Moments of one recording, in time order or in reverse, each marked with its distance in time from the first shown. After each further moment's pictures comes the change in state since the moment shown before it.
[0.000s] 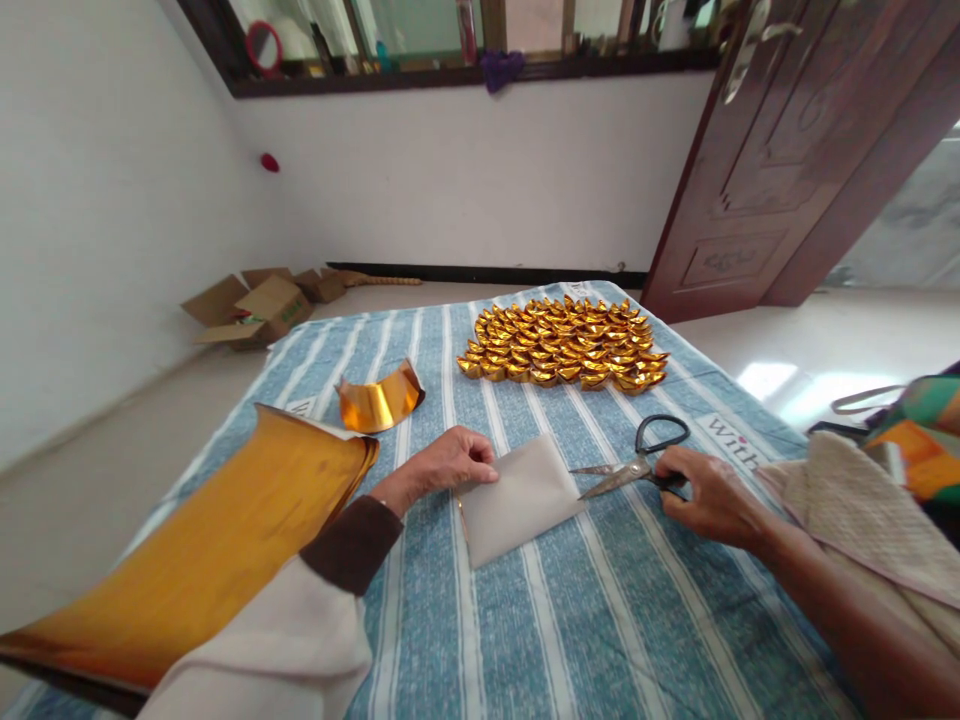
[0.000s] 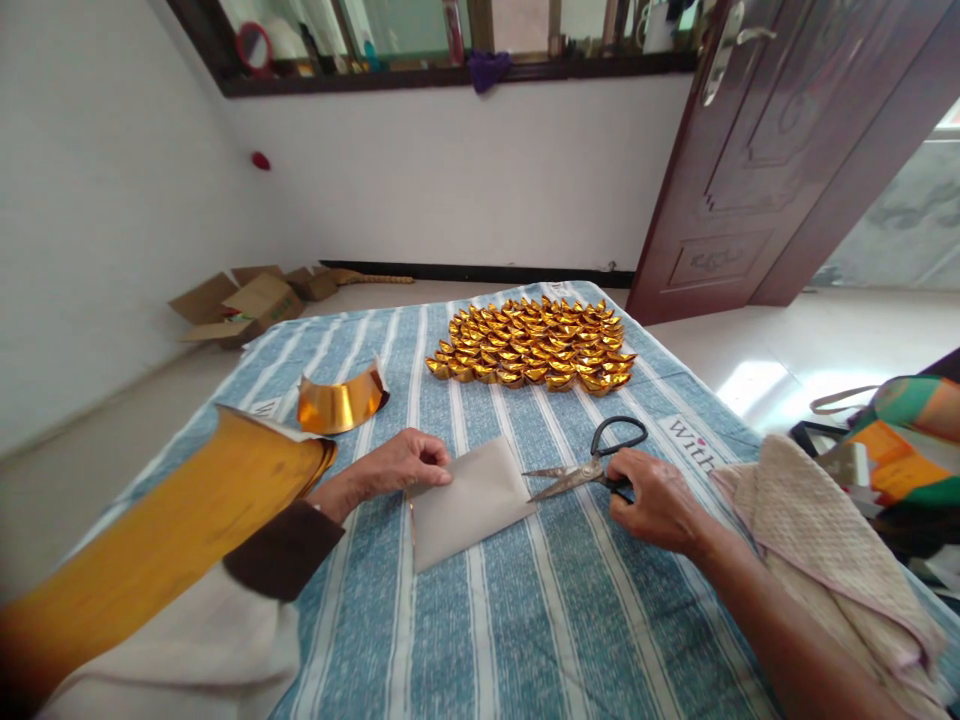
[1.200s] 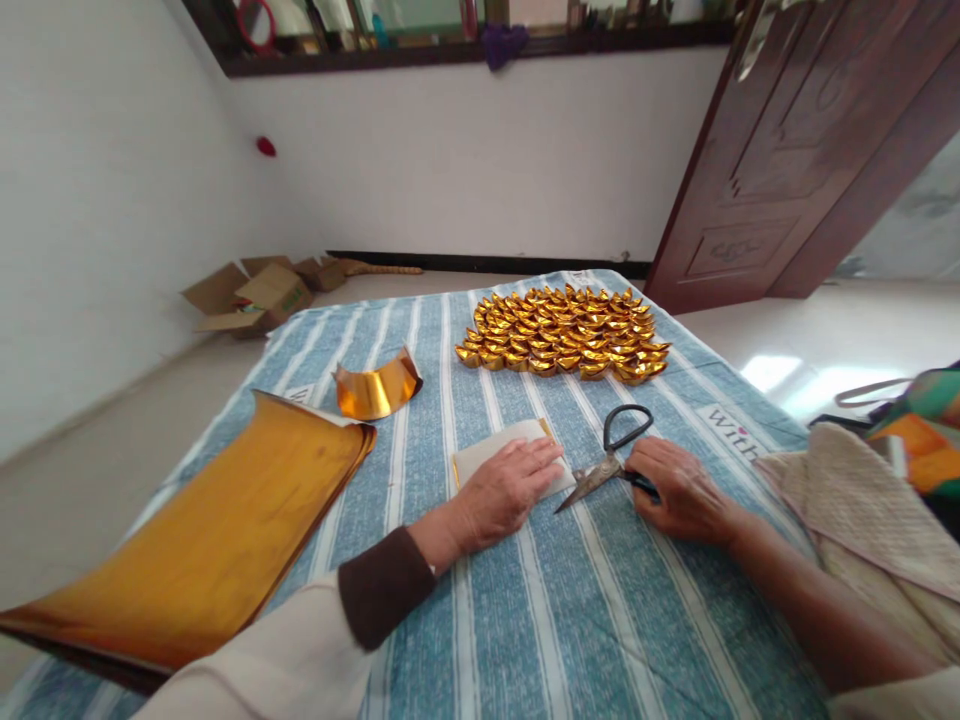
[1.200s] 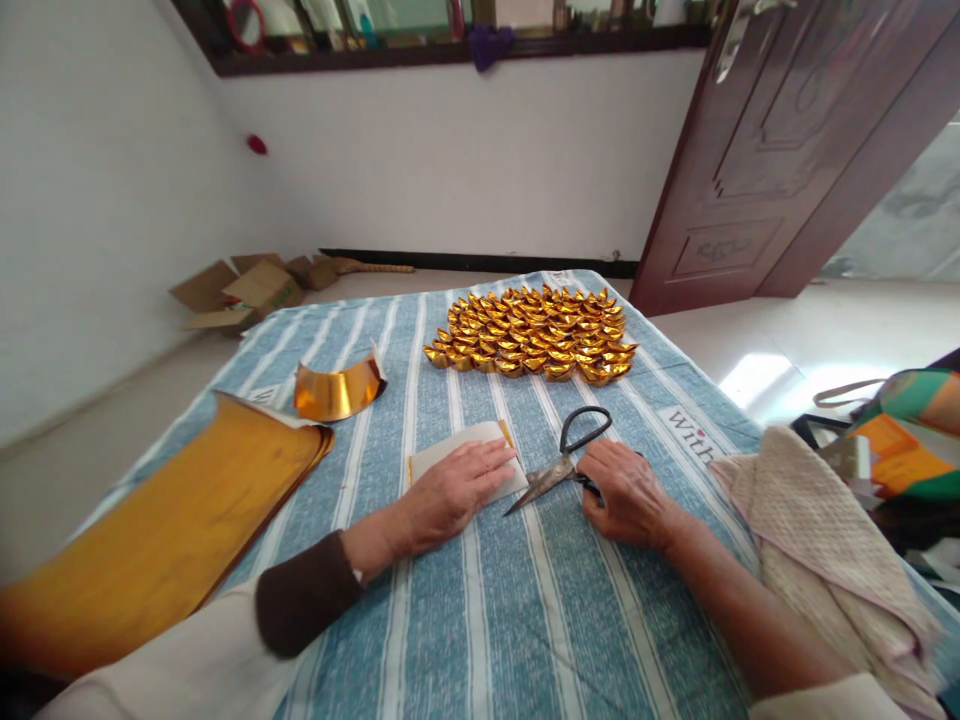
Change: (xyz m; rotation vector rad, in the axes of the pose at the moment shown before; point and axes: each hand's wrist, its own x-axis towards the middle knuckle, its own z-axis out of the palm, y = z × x) left_hand -0.004 0.008 0.080 0.908 0.212 0.761; right_hand 0.006 -0.011 0.018 -0.123 0.058 -0.413
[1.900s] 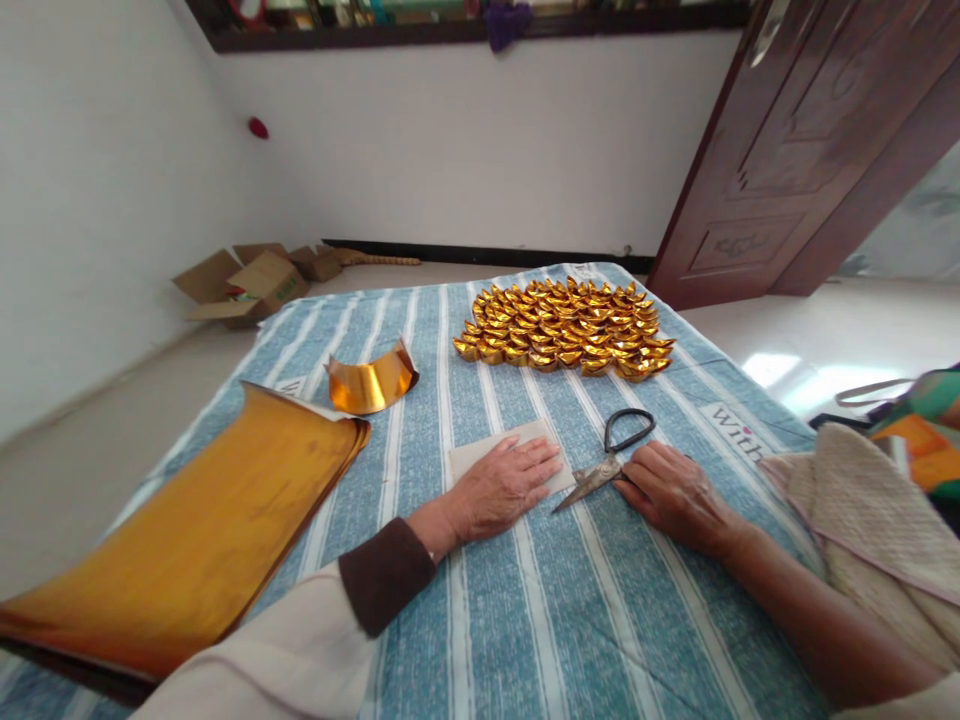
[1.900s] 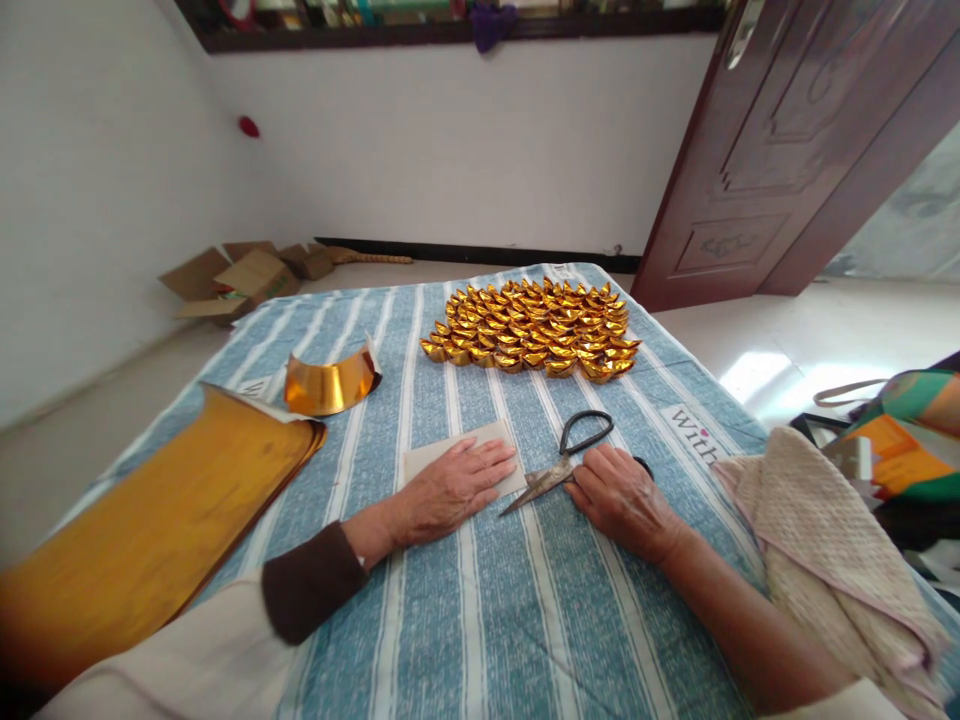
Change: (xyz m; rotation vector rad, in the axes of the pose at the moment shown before) left_hand -0.001 -0.009 0.009 -0.104 -0.200 -0.083; right_hand -0.002 -0.005 0.011 -0.199 0.080 -0.087
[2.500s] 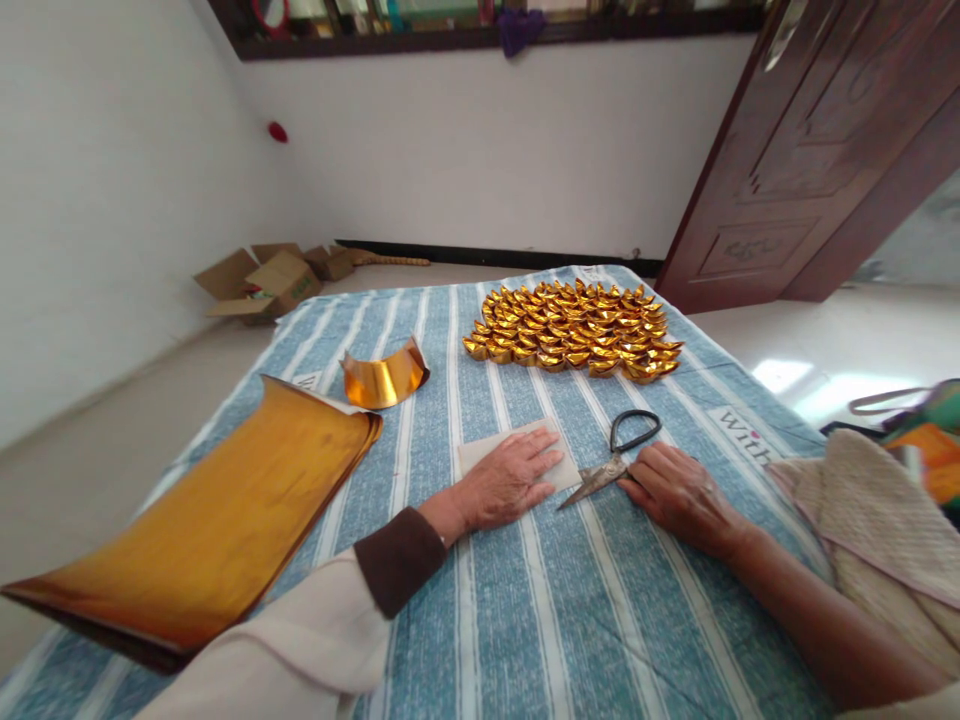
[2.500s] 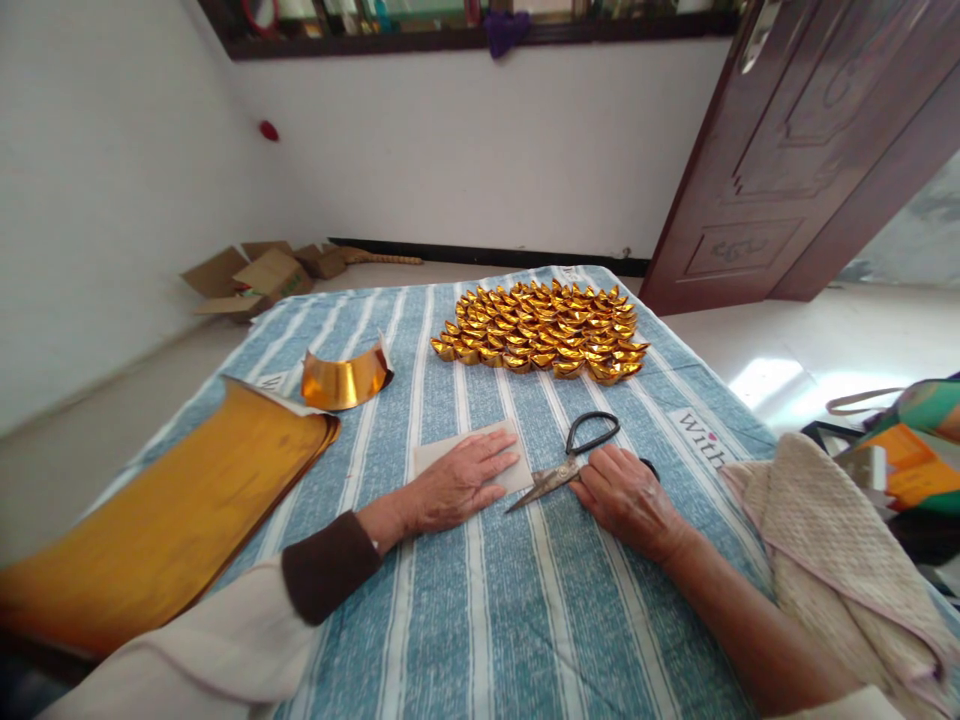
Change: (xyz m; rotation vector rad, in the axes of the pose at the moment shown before) left_hand 0.001 -0.004 0.000 -0.047 0.050 -0.038; right_hand 0.001 -0.001 0.000 -0.024 0.012 -0.011
